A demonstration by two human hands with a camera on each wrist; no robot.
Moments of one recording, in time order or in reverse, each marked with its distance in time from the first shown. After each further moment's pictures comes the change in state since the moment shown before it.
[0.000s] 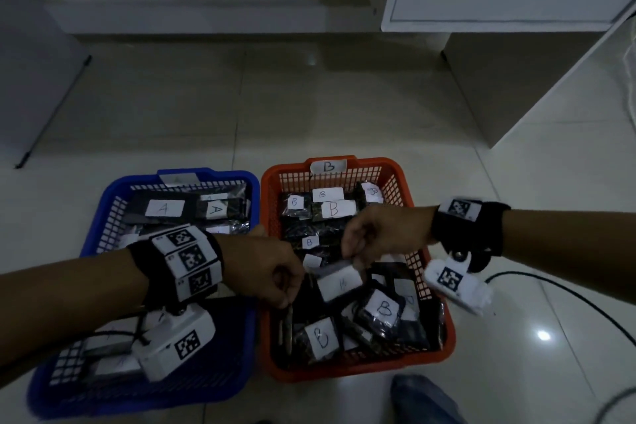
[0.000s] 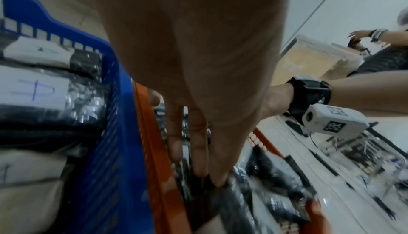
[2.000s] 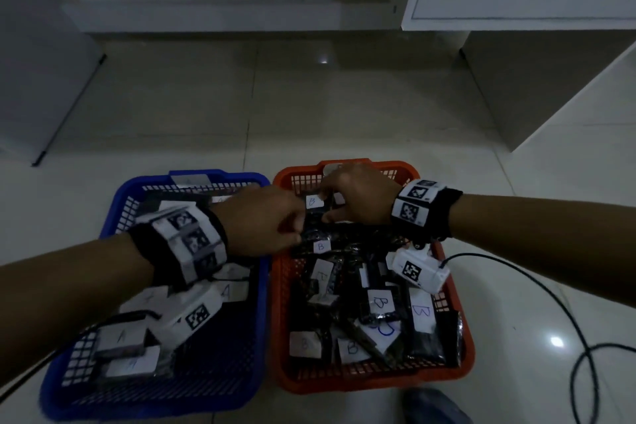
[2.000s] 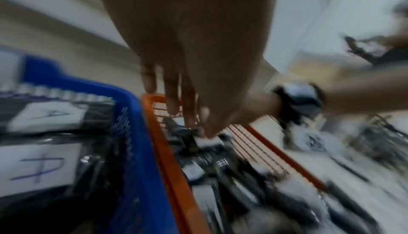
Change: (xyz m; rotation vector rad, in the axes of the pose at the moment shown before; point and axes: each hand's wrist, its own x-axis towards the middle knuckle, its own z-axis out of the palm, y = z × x) left_hand -0.007 -0.014 -0.035 0.144 0.502 -0.101; right_hand 0.073 -0.028 -0.025 -0.797 0.505 -0.114
